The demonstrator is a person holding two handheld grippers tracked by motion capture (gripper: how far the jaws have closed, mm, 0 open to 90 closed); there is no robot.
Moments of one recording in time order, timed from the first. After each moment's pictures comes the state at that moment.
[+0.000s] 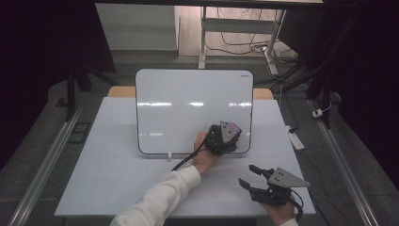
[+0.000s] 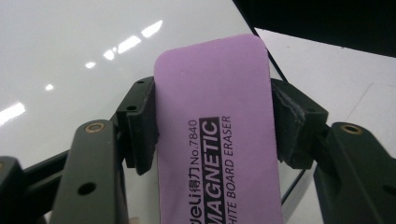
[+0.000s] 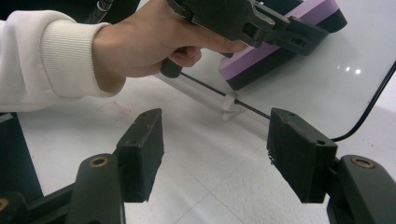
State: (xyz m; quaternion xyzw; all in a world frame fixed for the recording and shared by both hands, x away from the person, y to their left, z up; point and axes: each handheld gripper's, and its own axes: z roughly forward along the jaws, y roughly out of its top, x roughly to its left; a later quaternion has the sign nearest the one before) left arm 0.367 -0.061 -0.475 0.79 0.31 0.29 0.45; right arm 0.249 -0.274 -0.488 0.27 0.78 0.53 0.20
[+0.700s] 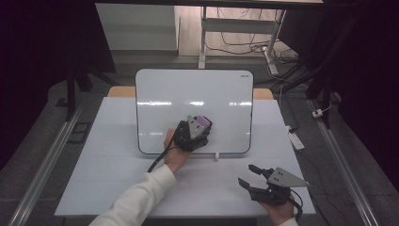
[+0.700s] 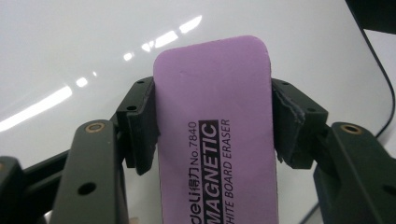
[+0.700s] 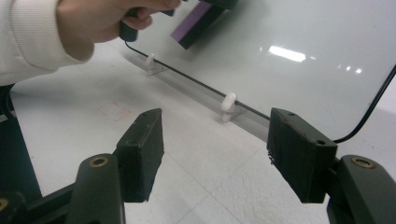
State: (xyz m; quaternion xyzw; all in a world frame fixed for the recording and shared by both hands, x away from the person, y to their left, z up) left arm 0.353 0.030 -0.459 0.76 0.36 0.33 0.43; right arm 0.250 -0.272 -0.488 0.27 0.78 0.53 0.20
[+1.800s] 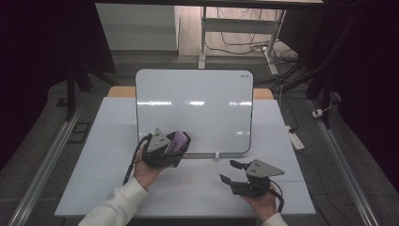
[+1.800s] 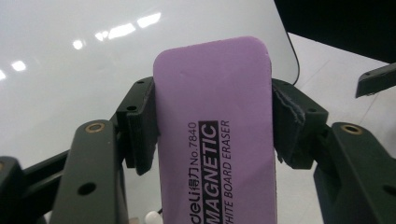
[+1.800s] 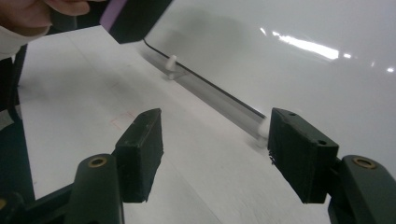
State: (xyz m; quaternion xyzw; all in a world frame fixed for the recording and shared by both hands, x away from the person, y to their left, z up) left arm 0.295 0.105 -0.453 0.77 0.35 0.22 0.49; right arm 0.270 -0.220 -0.489 0.24 0.80 0.52 0.17
